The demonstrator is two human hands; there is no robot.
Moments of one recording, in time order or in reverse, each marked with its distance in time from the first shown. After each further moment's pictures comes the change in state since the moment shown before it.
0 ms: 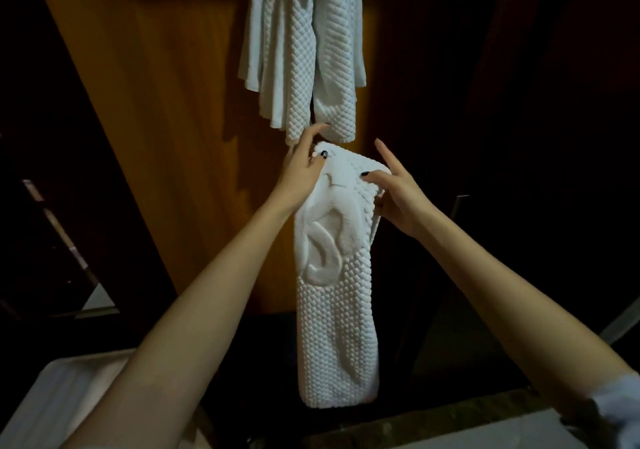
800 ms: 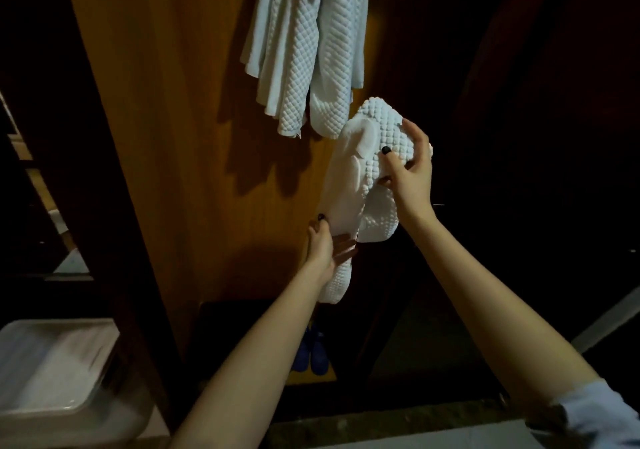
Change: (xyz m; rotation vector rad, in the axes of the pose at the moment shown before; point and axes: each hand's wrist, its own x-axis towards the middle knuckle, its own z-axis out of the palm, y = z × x) left_hand -0.099 -0.020 0.124 -1.062 0.265 -1.009; right_hand -0.021 -0.019 -0.027 -0.337 0.357 -0.537
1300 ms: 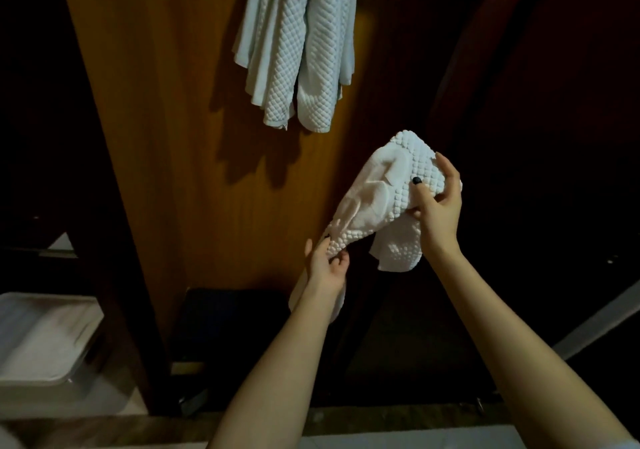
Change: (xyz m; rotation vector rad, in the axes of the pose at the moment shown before) left_hand -0.028 -0.078 0.037 -0.575 0.131 -0.026; right_hand -0.028 0.023 -0.103 -0.004 0.065 0.106
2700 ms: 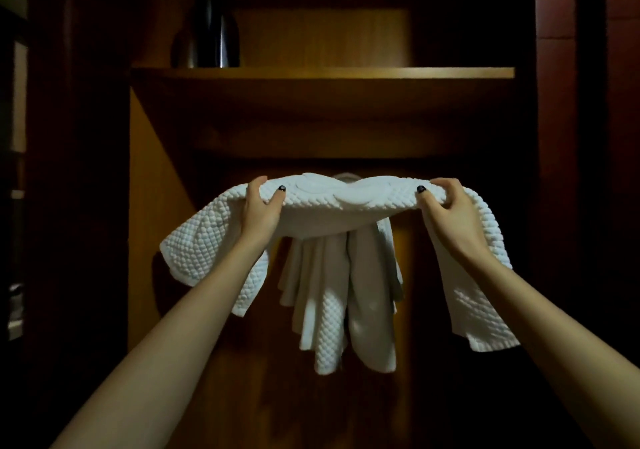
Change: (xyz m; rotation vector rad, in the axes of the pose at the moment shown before) left_hand 0.004 0.364 0.366 1.170 -0.263 1.516; right_hand 0.287 -0.143 0.153 -0.200 0.122 -0.433
